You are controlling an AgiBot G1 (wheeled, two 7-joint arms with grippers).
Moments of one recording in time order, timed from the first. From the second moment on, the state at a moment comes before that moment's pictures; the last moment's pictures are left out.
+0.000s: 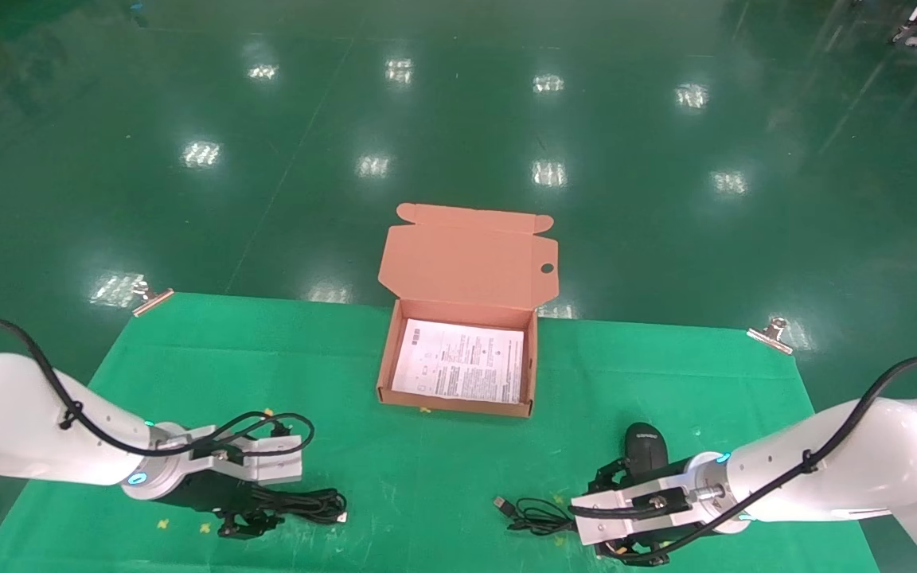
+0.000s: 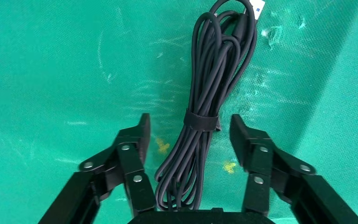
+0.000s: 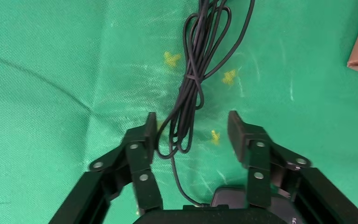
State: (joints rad) left arm -1.40 1.11 0.77 -0.68 2.08 1.15 -0.16; right arm 1.36 -1.06 -0.91 0.84 -1.94 -1.09 -0.11
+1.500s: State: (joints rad) left arm -1.47 0.98 0.66 -1.13 2.06 1.02 -0.16; right arm 1.57 -0.95 -0.75 1.04 -1.87 -0.99 -0.03
